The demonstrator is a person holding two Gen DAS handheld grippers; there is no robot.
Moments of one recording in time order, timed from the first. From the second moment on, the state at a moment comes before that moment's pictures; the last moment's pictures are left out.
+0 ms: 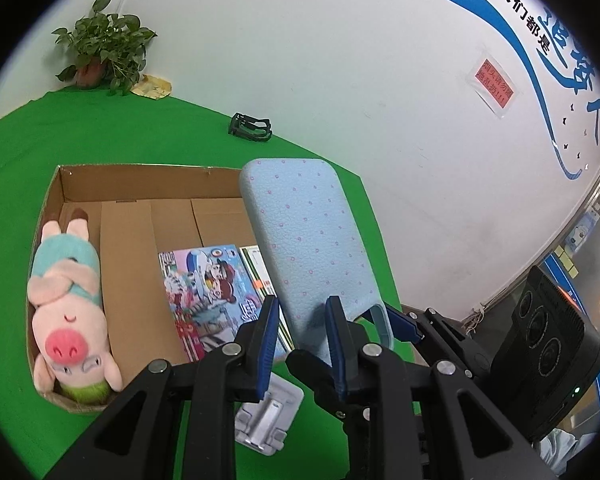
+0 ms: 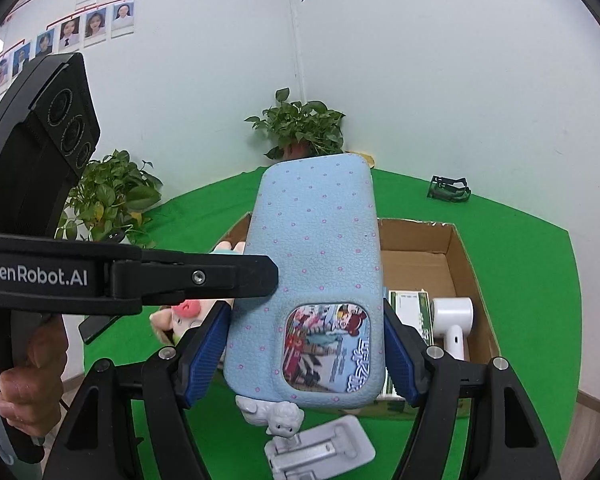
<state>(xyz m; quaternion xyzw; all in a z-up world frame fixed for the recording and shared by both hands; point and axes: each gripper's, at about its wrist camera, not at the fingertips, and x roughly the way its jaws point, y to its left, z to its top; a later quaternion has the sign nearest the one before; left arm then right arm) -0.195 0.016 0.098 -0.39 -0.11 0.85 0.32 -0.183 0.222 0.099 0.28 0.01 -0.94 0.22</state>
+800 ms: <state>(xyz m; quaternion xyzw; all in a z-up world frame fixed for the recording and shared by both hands) -0.320 0.022 -0.008 -0.54 -0.14 0.80 0.25 -0.351 0.210 -0.017 0.48 -0.10 -0.84 0.22</state>
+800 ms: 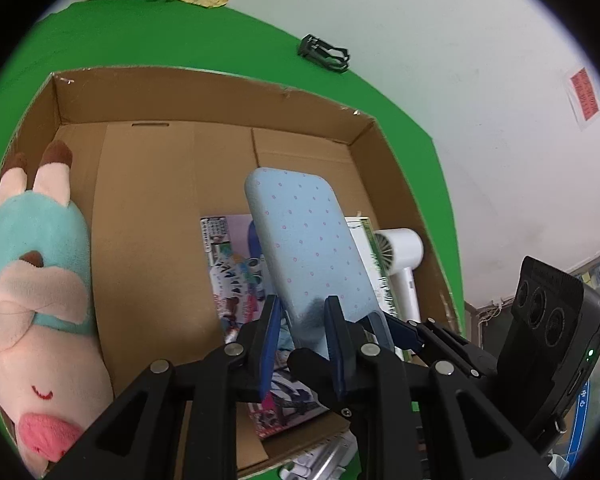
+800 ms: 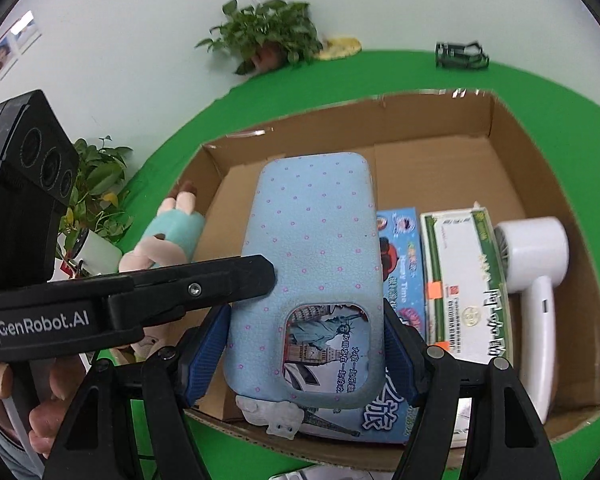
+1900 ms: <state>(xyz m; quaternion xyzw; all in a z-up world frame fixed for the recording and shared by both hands) -0.263 -0.035 0.039 -0.42 -0.16 0.88 0.18 -0.355 0.200 -0.042 0.48 -0.04 -0.85 0.22</state>
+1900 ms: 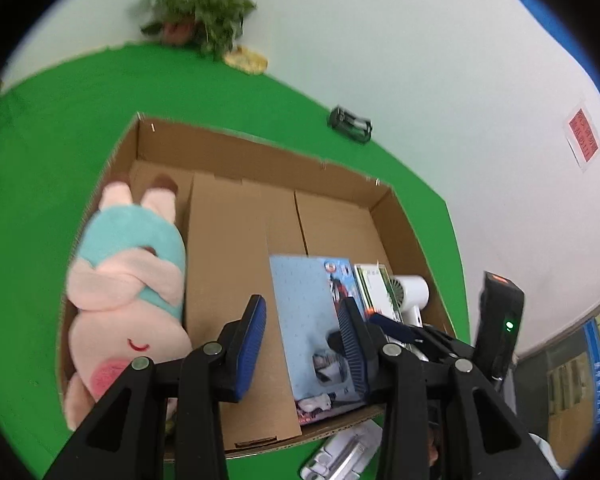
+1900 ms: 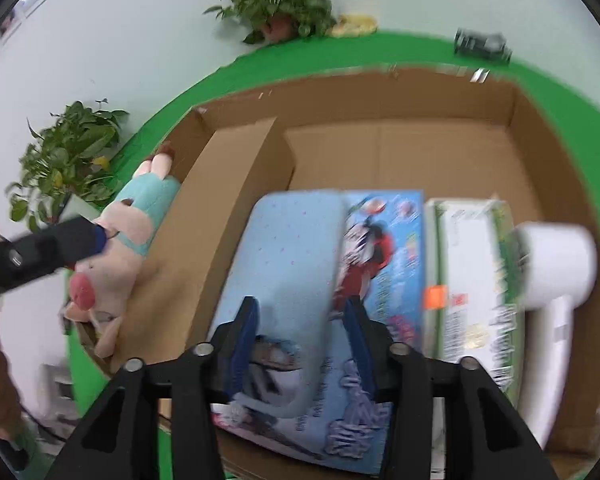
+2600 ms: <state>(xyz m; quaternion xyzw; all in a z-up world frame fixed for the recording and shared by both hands) -0.112 0.030 0.078 -0.20 0.02 0.98 0.05 -0.180 0.278 0.046 0.29 0.07 -0.95 0.12</state>
